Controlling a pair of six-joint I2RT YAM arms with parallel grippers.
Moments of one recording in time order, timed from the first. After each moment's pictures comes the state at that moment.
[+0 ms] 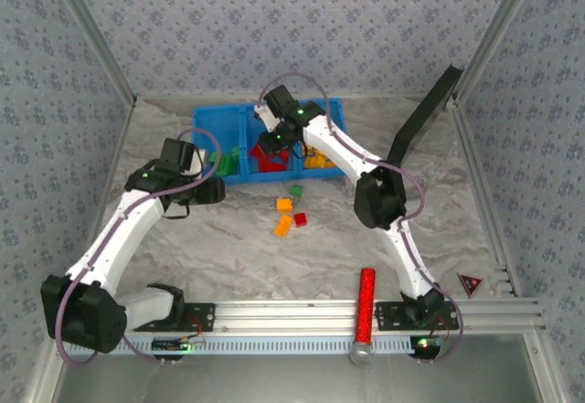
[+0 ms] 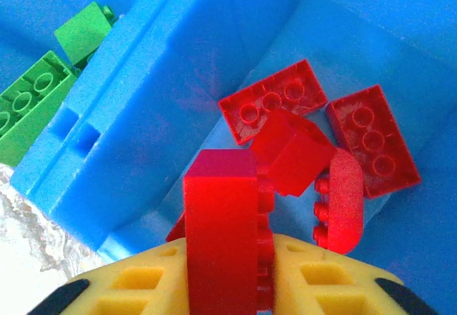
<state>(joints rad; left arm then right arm) -0.29 1.17 1.01 -0.89 0.09 -0.30 0.66 2.39 2.34 -0.94 -0.13 0.01</state>
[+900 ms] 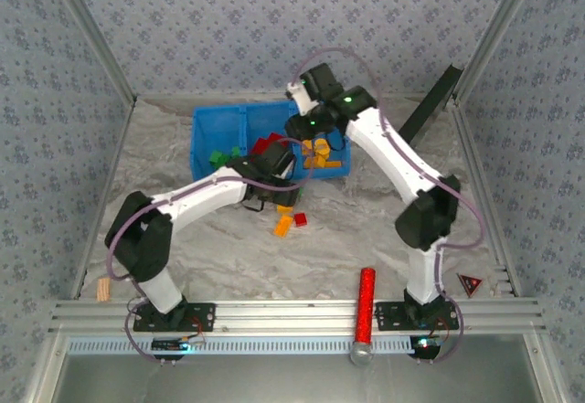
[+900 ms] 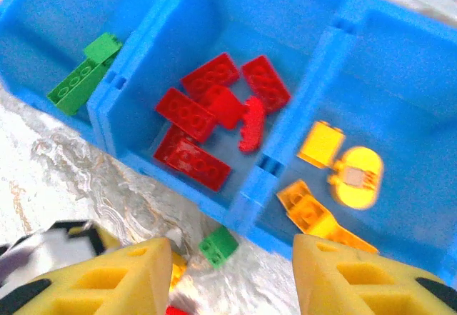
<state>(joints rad) -0.78 1.71 1.28 -0.65 -0.11 -0.37 0.57 1.90 2.04 -1.03 -0.07 0.03</state>
